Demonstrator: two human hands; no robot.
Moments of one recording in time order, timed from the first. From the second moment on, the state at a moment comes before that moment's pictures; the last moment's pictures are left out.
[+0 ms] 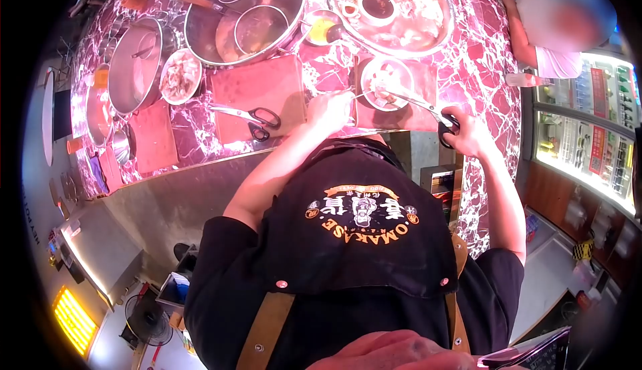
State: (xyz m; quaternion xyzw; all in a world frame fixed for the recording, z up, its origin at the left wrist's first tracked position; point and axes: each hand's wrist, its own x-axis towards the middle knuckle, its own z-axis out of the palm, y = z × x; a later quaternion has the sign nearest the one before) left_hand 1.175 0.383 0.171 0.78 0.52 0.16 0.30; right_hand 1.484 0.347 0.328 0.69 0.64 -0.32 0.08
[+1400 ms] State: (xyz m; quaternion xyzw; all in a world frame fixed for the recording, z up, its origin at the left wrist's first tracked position) left_hand 1.200 0.563 0.191 0.63 0.68 0.31 0.22; right_hand 1.572 0.749 0.236 0.59 0.76 -0.27 -0.03
